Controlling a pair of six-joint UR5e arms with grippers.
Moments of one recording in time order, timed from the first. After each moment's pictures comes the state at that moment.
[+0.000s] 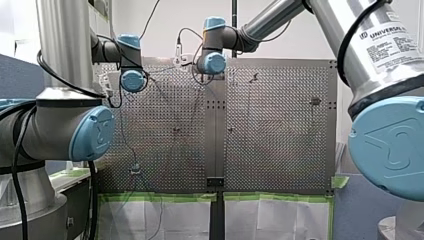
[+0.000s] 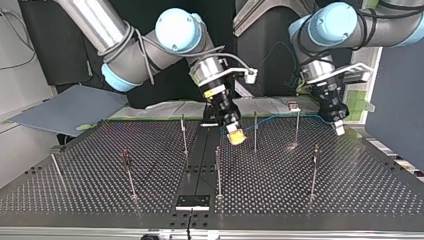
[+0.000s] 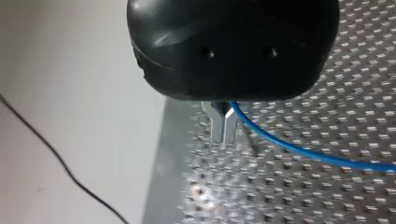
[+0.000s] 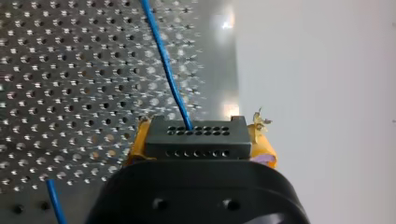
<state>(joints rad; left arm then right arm) 0.00 -1.45 -2.08 -2.46 -1.94 -1.71 2.47 -1.13 1.28 -0.36 1.64 1.57</state>
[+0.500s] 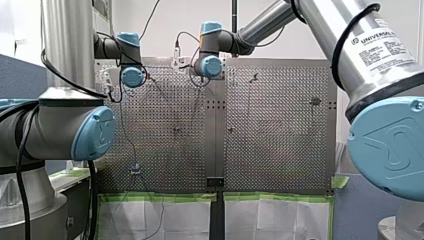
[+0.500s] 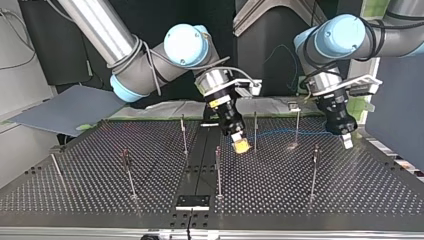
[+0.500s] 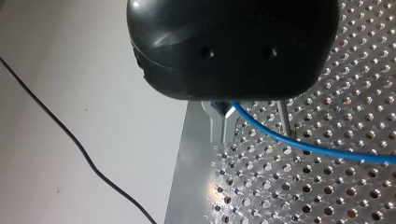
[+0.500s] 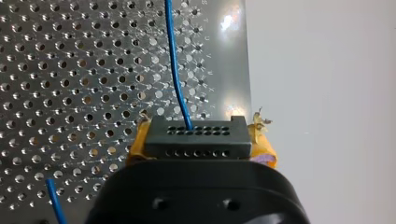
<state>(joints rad) 0.04 -1.48 -2.01 -2.45 -1.90 -1.72 2.47 -1.06 1.18 -0.33 1.63 1.58</state>
